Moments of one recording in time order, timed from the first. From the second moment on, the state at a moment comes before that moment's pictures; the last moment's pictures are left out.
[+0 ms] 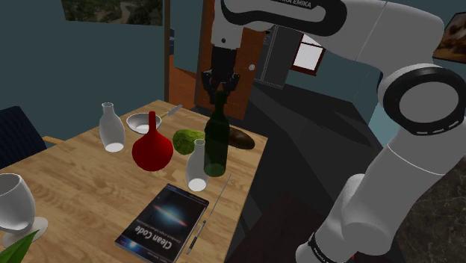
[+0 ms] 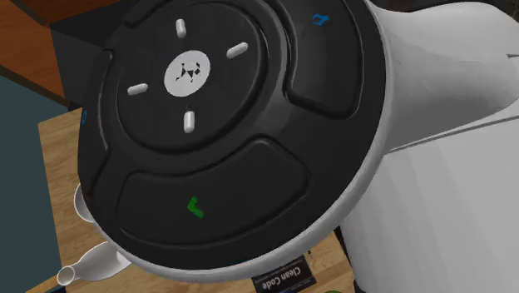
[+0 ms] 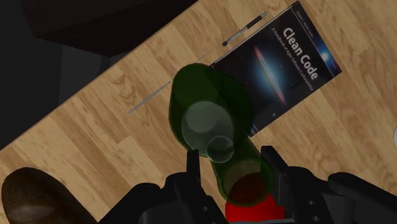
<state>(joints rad) 0.10 -0.03 0.02 -1.59 0.07 1.47 0.37</state>
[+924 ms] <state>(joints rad) 0.27 0.08 0.19 -1.46 0.08 1.48 0.71</state>
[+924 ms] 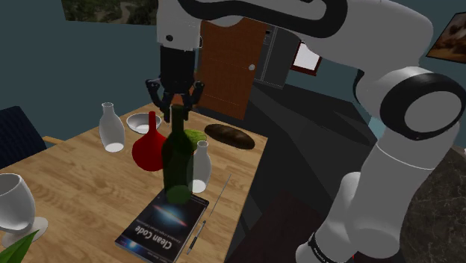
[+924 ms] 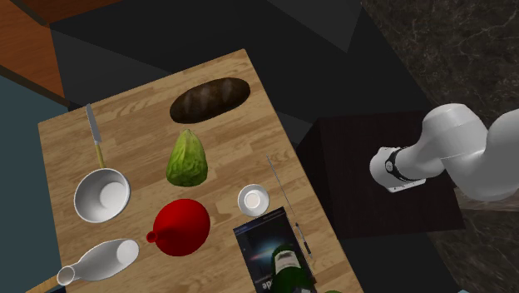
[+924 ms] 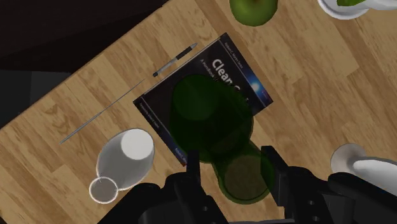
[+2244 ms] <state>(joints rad) 0.58 0.57 0.30 -0.80 -0.05 1.33 1.08</state>
